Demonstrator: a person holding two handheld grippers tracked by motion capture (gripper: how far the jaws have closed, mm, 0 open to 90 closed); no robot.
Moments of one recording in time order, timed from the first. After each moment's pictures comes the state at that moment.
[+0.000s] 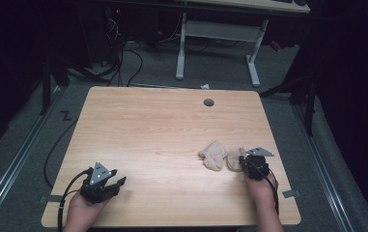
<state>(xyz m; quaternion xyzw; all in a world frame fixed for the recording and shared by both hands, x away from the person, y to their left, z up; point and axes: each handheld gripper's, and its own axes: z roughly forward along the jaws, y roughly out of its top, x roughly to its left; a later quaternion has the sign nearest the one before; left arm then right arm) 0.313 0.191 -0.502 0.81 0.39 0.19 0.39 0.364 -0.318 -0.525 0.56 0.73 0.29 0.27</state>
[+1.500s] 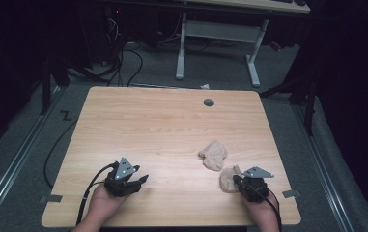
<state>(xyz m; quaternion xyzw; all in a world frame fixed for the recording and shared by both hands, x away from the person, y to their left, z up) 0.333 0.132 -0.503 0.84 0.32 0.17 0.40 0.296 -0.291 -0.520 0.51 0.77 0.30 0.23</state>
